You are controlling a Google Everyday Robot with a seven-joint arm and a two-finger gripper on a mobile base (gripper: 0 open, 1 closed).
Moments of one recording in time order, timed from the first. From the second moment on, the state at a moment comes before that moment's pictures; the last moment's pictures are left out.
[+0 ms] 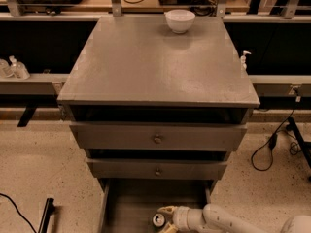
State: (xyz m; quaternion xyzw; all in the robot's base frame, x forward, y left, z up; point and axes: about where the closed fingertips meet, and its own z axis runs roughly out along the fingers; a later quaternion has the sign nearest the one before) arm 0.471 -0.040 0.193 -0.53 0.69 0.28 0.41
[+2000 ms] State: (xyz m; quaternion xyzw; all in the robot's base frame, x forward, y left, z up) arm 0.466 -0.095 0.377 -0.53 0.60 0.35 0.48
